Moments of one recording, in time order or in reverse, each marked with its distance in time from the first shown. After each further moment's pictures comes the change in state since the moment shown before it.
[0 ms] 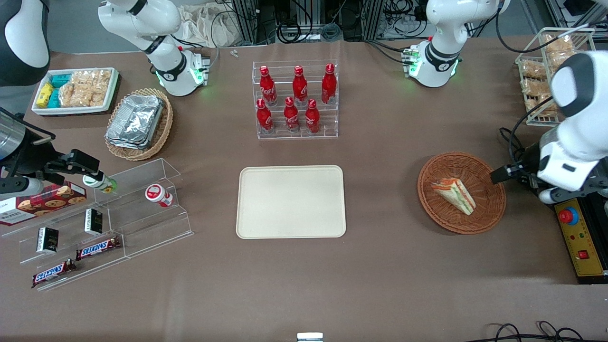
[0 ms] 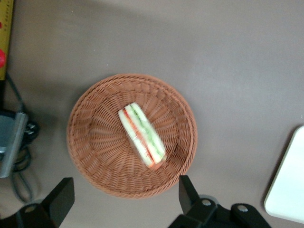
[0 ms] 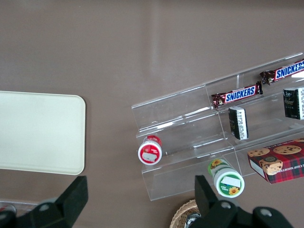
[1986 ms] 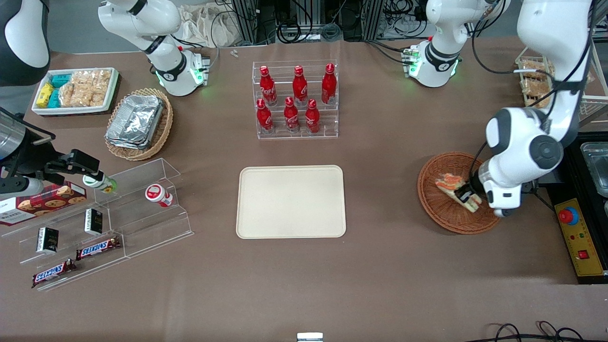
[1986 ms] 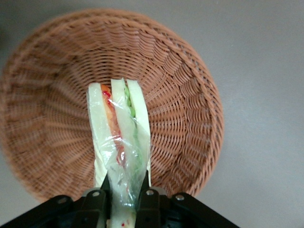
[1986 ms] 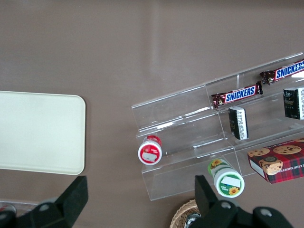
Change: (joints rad) arm -0.027 0.118 0.002 -0.195 0.000 0.233 -0.498
